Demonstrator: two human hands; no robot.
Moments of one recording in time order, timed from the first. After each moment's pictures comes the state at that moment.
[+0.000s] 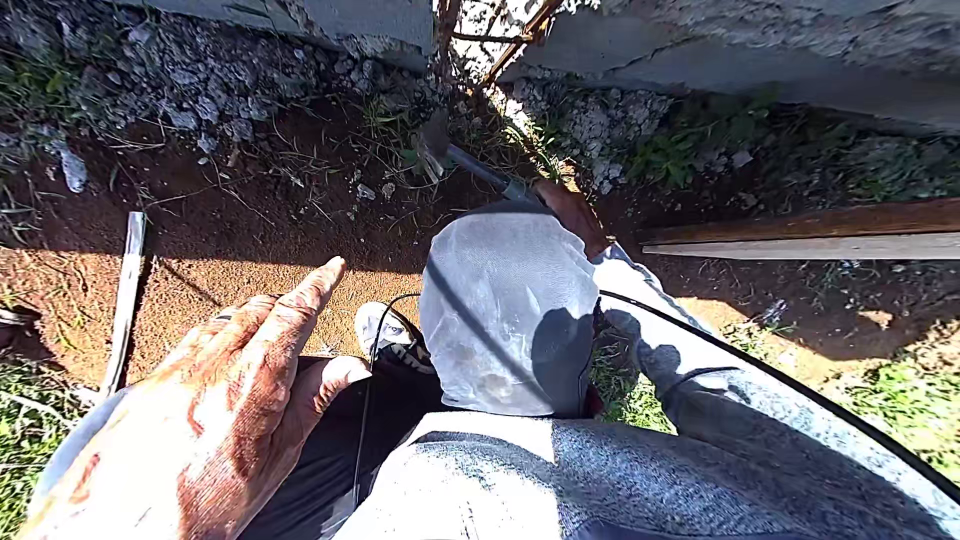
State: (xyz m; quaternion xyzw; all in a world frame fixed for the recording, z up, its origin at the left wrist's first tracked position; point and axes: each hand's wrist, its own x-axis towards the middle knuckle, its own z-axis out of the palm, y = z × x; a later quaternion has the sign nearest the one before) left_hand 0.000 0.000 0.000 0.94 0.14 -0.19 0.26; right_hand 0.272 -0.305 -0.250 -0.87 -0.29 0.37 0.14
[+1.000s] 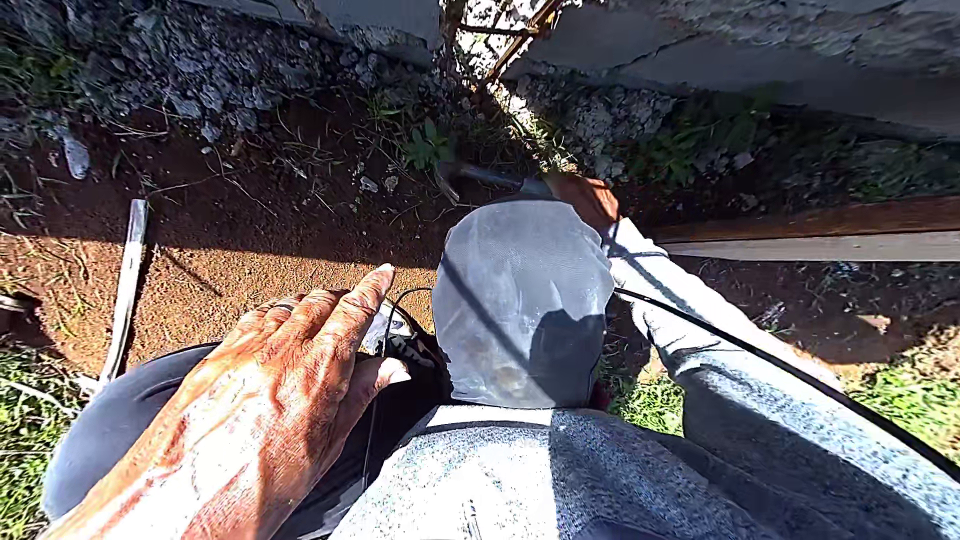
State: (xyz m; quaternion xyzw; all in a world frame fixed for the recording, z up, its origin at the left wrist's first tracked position) left_hand 0.012 -0.022 0.003 0.95 0.07 -0.20 0.24; right_hand 0.303 -0.308 -0.247 -0.86 -0.32 0.40 0.00
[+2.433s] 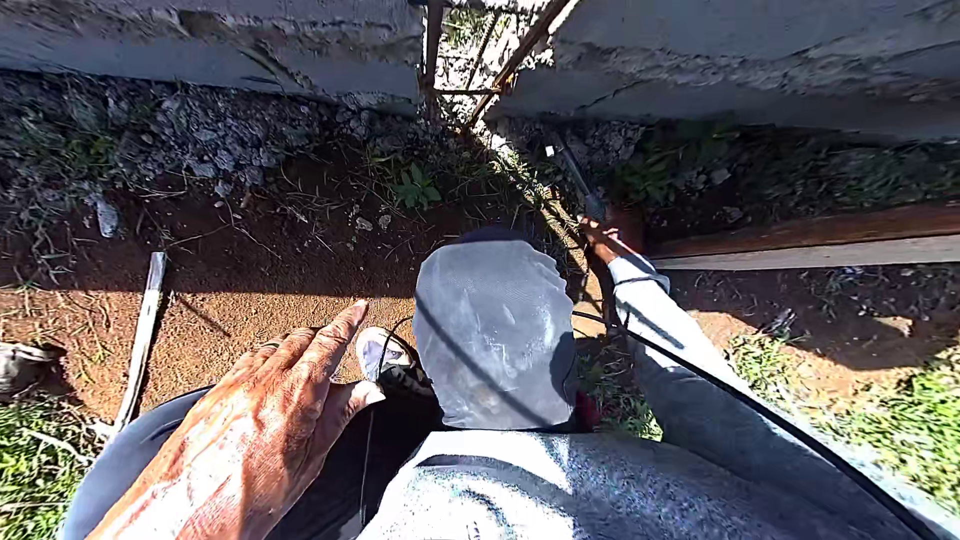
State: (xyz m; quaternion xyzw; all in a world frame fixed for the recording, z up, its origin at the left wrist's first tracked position) left_hand 0.023 -0.019 0.005 0.94 0.09 -0.23 0.25; right_hand 0.328 -0.423 -0.312 -0.94 -0.03 0.33 0.04
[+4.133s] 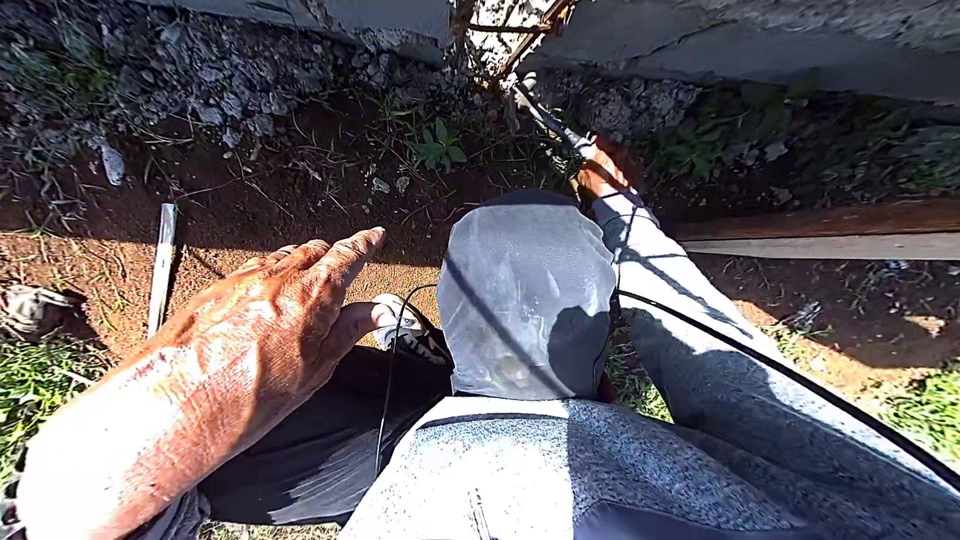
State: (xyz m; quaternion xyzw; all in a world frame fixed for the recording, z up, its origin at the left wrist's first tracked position) left_hand 0.044 0.019 -0.011 0.93 0.06 -0.27 0.25; right_hand 0.339 -0.338 -0.346 -0.94 -0.14 0.31 0.00
